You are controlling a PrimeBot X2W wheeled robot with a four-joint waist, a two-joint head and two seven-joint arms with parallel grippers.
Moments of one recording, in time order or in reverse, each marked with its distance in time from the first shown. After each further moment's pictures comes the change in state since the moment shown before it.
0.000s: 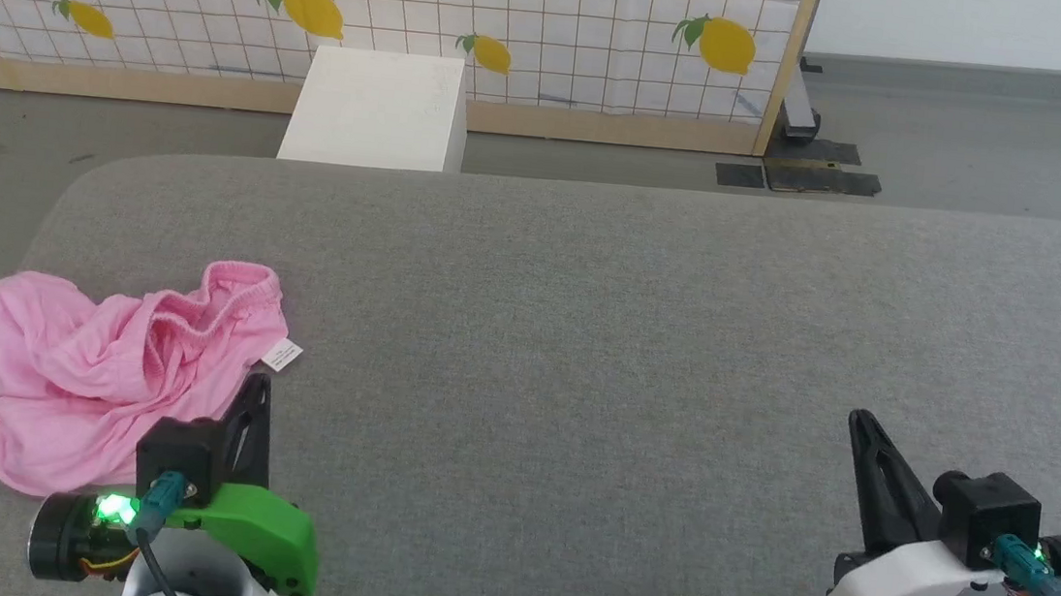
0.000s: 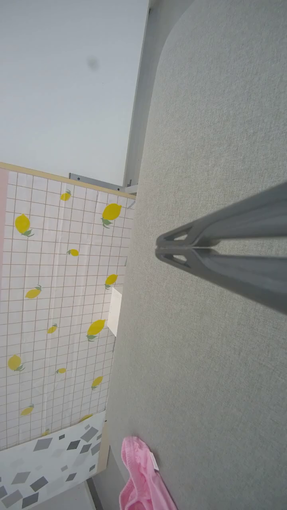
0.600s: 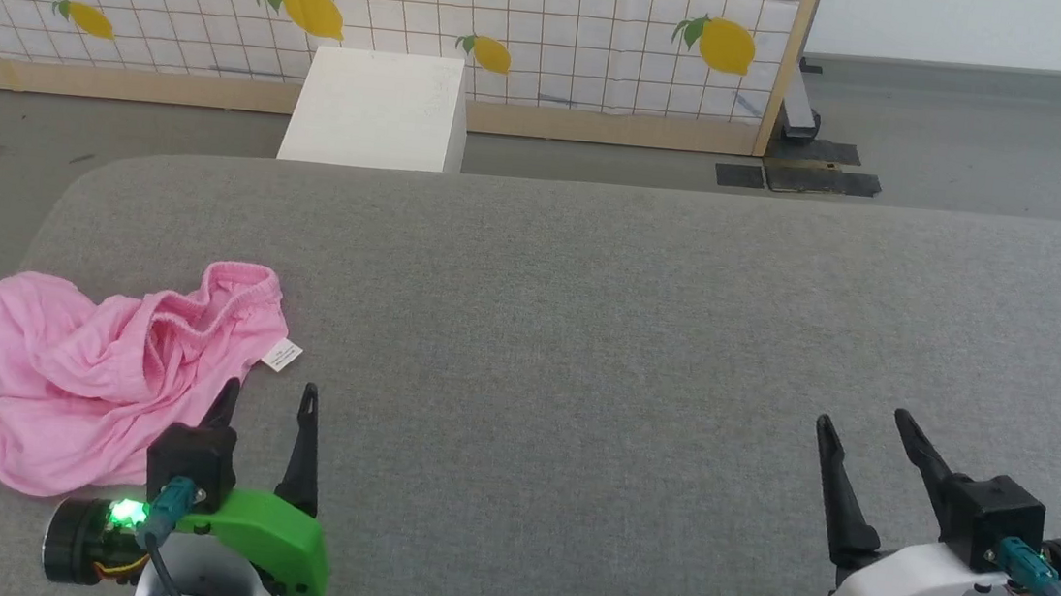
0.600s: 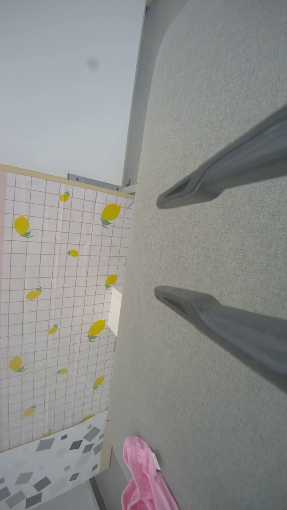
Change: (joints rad) left arm 0.000 0.000 -0.018 0.021 -0.018 0.000 -0.014; right arm 0.001 -0.001 -0.005 0.010 0.012 0.000 -0.008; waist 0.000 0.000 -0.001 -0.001
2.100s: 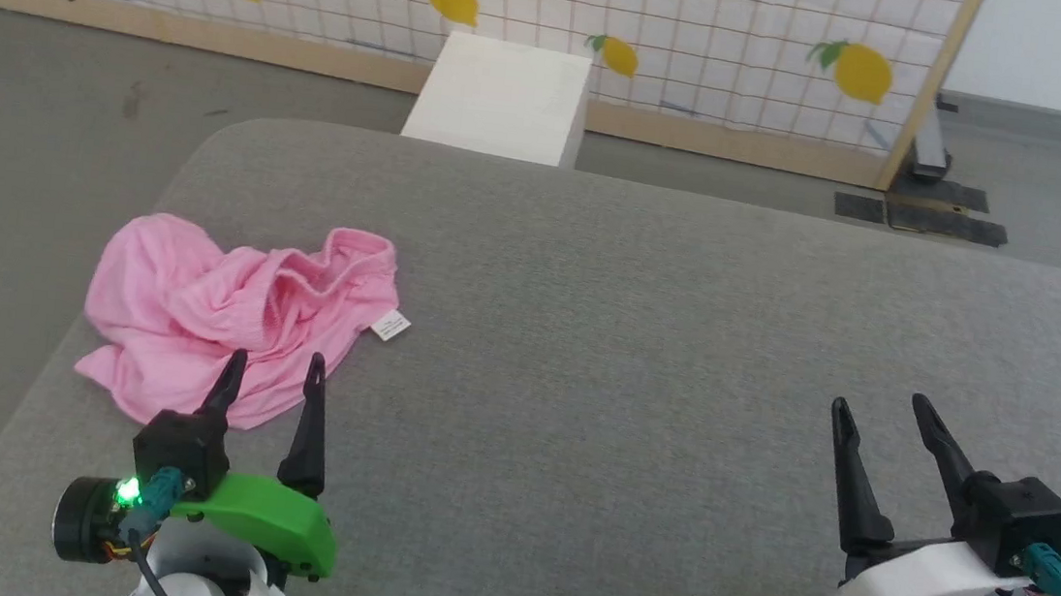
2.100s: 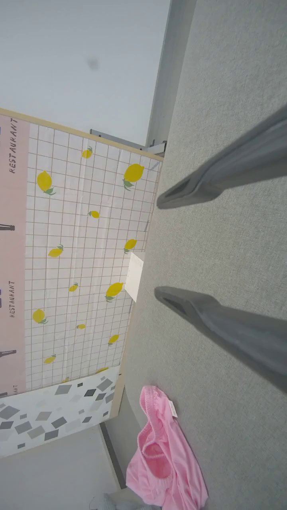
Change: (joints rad) left arm -0.046 0.000 -0.012 0.040 -0.075 -0.016 -0.093; right arm 0.003 0.000 -0.008 -0.035 0.035 0.000 -0.039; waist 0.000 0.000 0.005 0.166
